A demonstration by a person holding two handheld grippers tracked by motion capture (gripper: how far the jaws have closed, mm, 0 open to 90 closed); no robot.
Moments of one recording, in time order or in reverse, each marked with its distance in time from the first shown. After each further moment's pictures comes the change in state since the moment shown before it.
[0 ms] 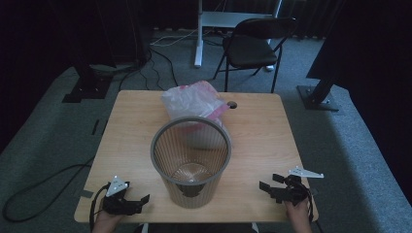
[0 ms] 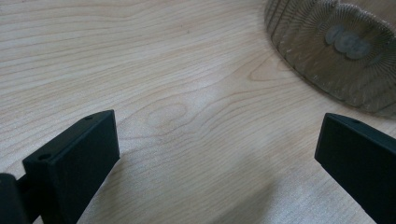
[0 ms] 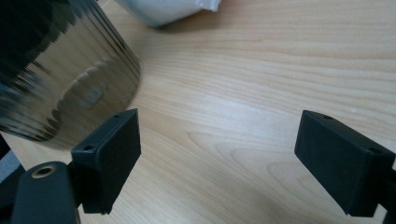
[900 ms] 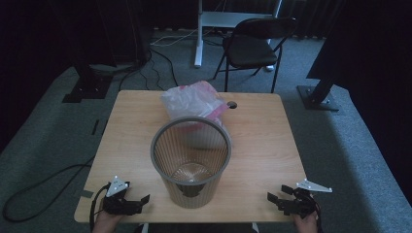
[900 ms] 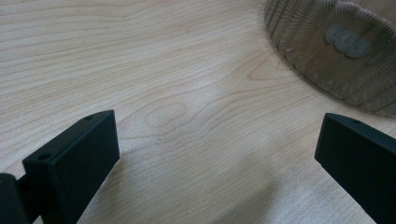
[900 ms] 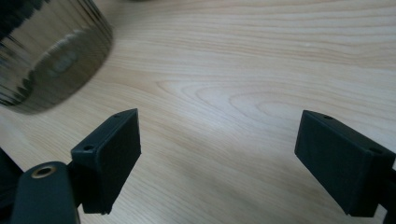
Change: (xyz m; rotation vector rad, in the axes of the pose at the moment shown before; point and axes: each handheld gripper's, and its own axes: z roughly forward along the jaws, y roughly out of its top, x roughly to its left) left arm -0.001 0.000 0.000 0.001 0.004 0.004; right arm -0.014 -0.039 -0.020 0.002 -0.074 0.008
